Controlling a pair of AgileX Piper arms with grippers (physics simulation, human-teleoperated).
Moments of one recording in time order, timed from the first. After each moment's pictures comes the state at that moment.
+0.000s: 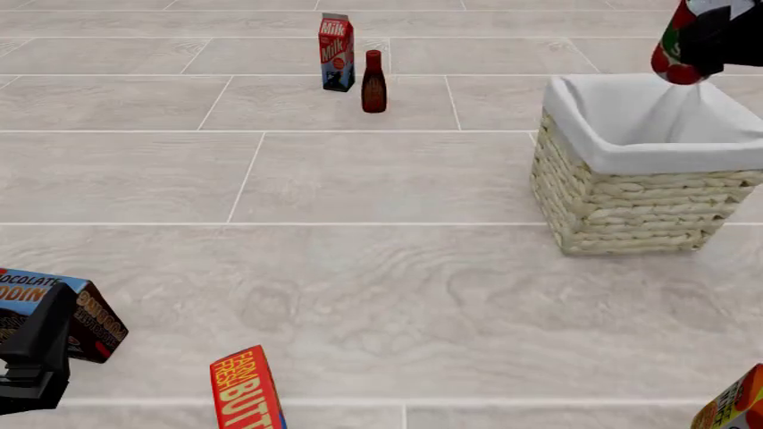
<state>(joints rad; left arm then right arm) 0.00 0.01 0.00 0.00 0.00 -0.11 1.28 -1.20 0.30 -0.31</state>
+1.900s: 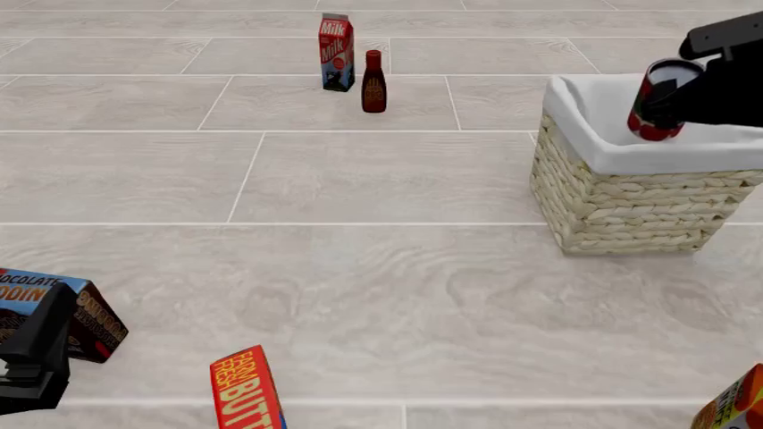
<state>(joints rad) 0.00 0.01 0.00 0.00 0.00 -0.17 1.54 -1.18 0.17 -0.33</state>
